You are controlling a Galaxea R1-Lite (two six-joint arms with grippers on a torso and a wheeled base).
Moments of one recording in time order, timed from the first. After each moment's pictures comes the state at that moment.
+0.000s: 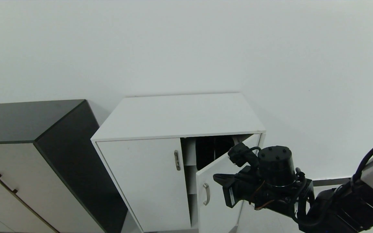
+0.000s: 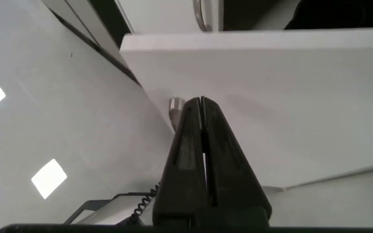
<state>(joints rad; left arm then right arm) 0.00 0.00 0.00 0.00 0.00 -0.01 0.76 1.97 -0.71 -0.93 0.07 0.08</state>
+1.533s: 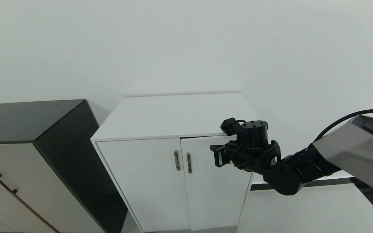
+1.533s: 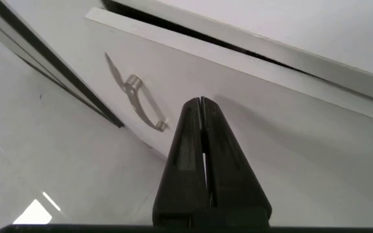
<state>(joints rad) 0.00 0.00 0.00 0.00 0.00 -0.01 0.63 2.18 -1.15 -0.76 0.07 0.08</state>
